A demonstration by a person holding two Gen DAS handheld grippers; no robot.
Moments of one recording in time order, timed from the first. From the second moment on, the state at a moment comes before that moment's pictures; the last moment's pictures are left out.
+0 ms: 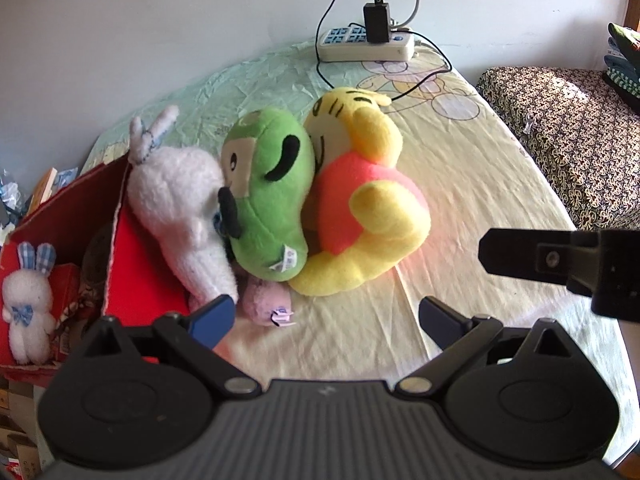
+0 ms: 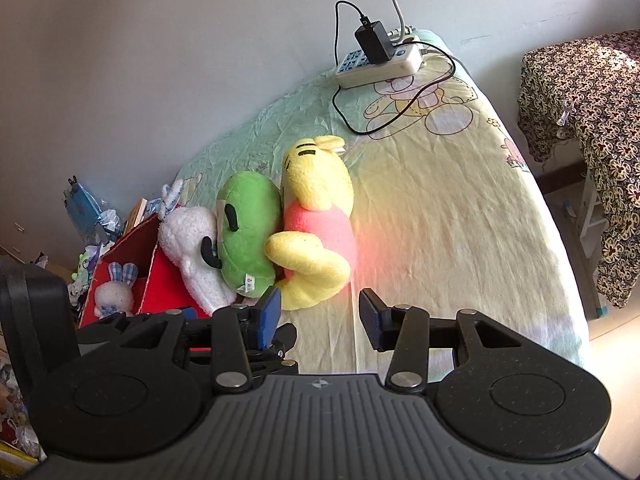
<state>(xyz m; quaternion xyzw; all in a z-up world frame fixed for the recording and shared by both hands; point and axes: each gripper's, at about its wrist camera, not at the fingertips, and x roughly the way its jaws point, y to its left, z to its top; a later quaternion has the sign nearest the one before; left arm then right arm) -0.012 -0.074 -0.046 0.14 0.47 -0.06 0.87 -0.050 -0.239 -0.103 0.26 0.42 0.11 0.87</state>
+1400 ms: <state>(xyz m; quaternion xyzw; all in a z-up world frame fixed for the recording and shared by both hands) 0.010 -0.058 -0.074 0.10 0.46 -0.18 0.86 -0.005 -0.254 -0.140 0.31 0.43 0.08 0.85</state>
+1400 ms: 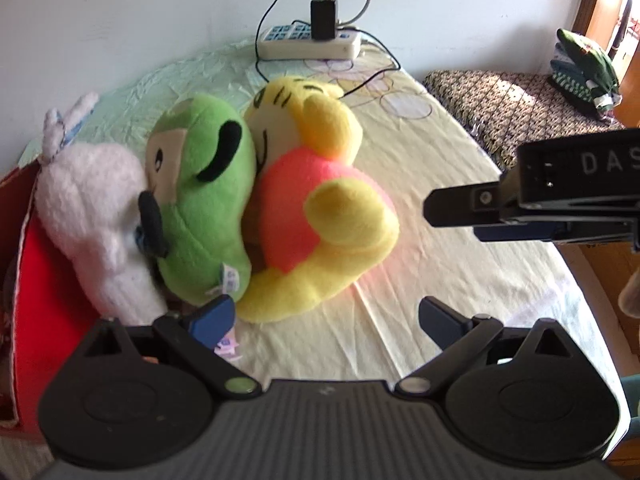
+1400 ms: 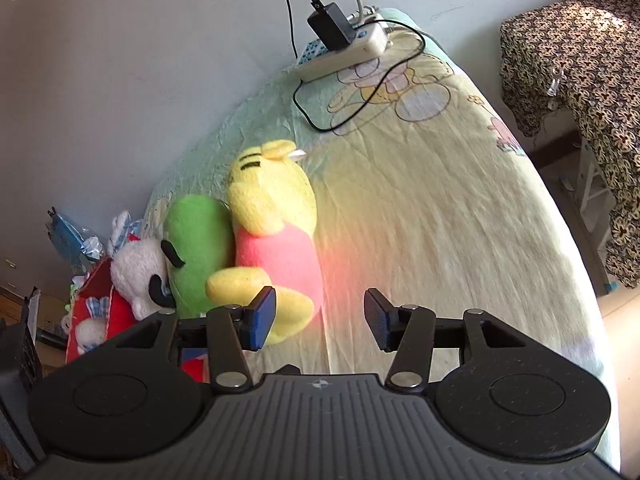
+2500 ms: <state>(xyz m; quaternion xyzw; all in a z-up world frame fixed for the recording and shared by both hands) 0.027 -0.090 -0.107 0.11 0.42 -0.28 0.86 0.050 -0.262 -0.184 0.39 0.46 0.19 0.77</state>
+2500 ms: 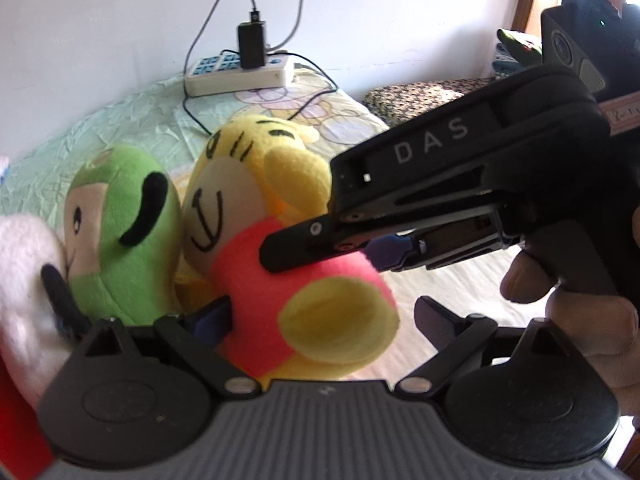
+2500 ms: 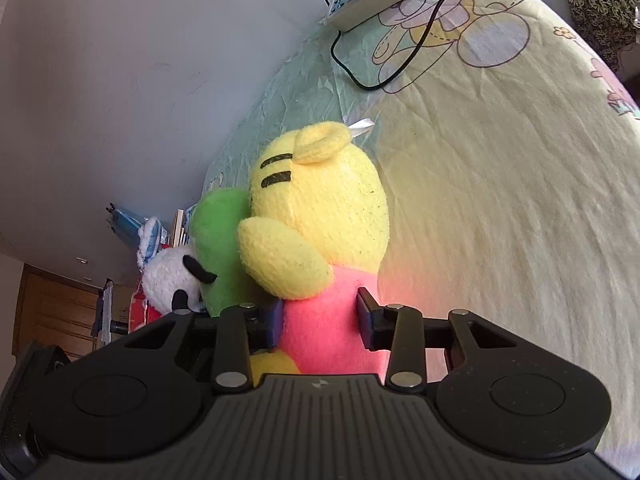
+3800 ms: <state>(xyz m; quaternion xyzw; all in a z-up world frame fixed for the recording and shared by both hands) 0.009 -0.088 -0.123 -0.07 0.50 -0.37 0.78 -0.038 -0.303 -0.192 0.41 0.45 0.16 0.78</state>
